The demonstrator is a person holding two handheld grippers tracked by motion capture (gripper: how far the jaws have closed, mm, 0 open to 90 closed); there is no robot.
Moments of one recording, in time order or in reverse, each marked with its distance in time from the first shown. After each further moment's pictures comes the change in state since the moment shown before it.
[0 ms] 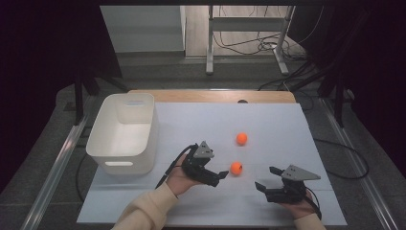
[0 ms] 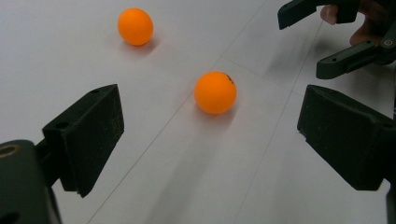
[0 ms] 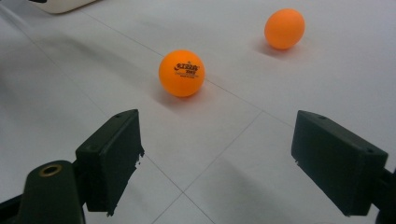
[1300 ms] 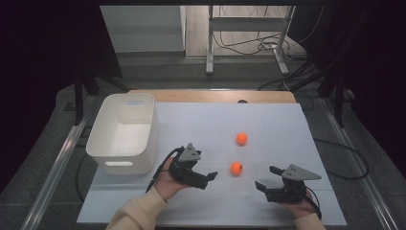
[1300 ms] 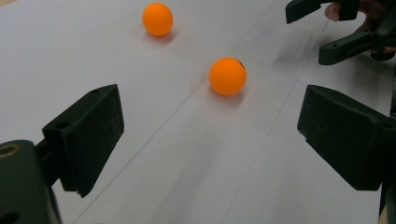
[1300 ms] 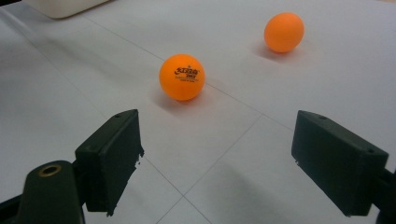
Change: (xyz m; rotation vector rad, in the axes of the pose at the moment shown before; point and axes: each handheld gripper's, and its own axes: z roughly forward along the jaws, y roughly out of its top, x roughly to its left) left arm 0.005 -0.019 -0.031 -0.025 0.039 -0.029; right arm -0.001 0.001 0.000 -0.015 0.006 0.010
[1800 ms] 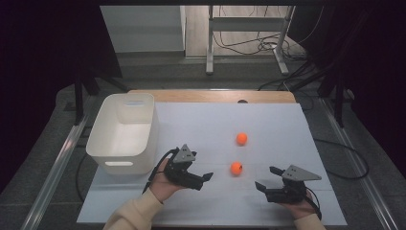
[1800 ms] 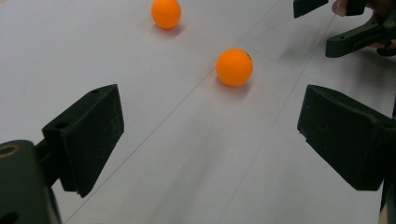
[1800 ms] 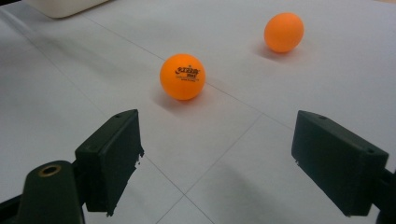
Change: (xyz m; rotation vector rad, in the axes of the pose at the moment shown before) left arm 0.004 -0.009 -0.009 -0.002 0.012 -0.014; right arm 0.001 0.000 -0.001 0.001 -0.005 -0.005
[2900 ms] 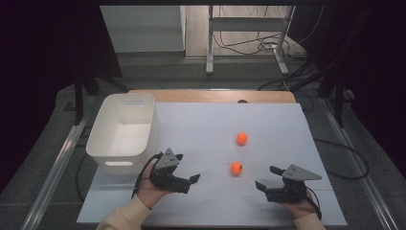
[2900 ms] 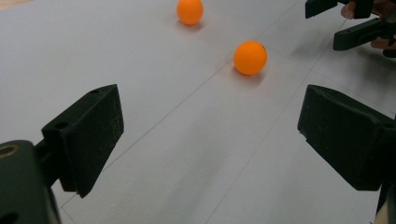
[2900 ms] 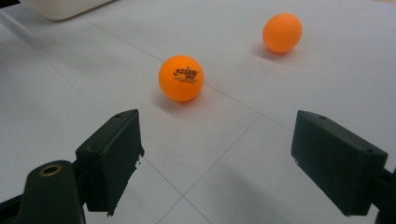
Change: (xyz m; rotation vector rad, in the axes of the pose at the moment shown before) left arm 0.008 -0.026 -0.029 -0.045 0.048 -0.047; right arm -0.001 0.000 0.001 -0.002 -0.001 0.010
